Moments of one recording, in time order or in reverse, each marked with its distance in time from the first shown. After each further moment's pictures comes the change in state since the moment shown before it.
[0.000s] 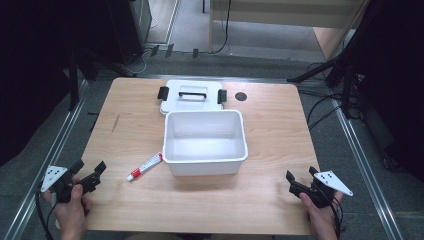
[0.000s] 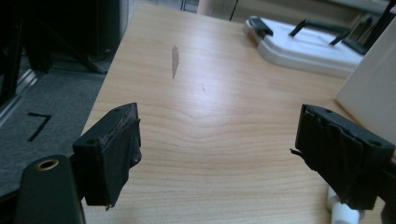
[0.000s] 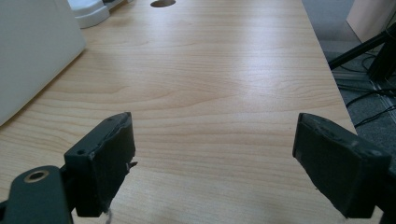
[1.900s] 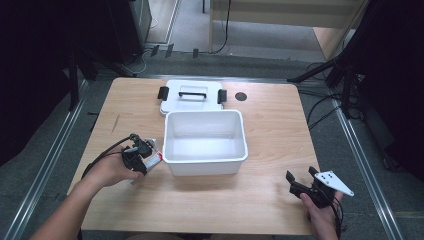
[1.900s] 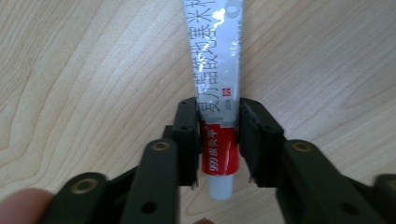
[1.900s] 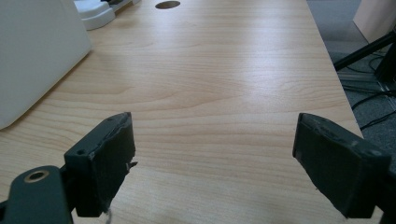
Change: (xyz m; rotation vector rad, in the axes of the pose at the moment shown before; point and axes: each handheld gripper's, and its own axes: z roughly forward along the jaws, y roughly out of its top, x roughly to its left) left arm -0.144 0.064 0.114 1.168 -0.113 0.709; right arm -0.001 0.000 -0.001 -0.005 0.024 0.001
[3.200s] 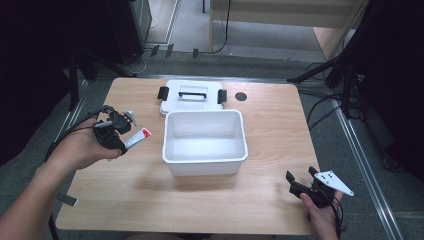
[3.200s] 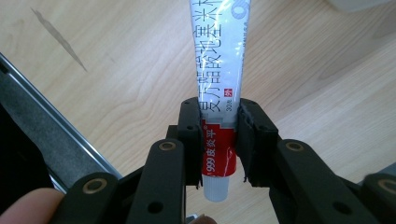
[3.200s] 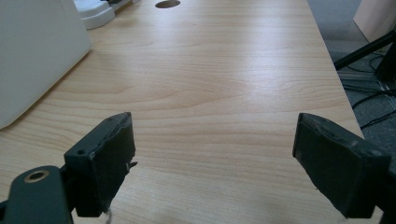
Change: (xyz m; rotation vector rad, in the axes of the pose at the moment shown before) left arm 0.029 -0.019 -0.117 -0.082 0.062 -0.012; right arm 0.000 0.000 0.000 0.003 -0.001 0.002
